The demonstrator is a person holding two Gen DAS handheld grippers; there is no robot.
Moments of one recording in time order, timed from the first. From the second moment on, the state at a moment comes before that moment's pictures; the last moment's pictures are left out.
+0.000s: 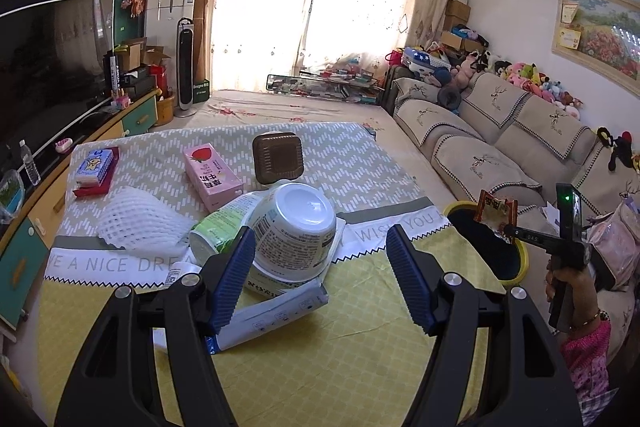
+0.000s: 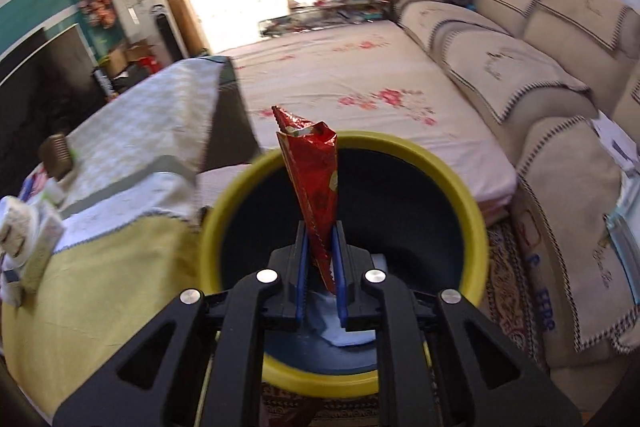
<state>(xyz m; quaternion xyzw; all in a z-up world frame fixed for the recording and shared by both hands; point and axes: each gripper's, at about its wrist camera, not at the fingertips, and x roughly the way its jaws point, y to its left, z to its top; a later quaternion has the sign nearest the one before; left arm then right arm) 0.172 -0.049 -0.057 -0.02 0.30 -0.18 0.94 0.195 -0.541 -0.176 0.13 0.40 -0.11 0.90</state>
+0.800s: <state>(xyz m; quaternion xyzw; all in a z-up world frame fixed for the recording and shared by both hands) 0.238 -0.087 -0.098 0.09 0.35 -0.17 0.92 0.189 -0.534 -0.179 0.14 0.40 -0.12 0.90</state>
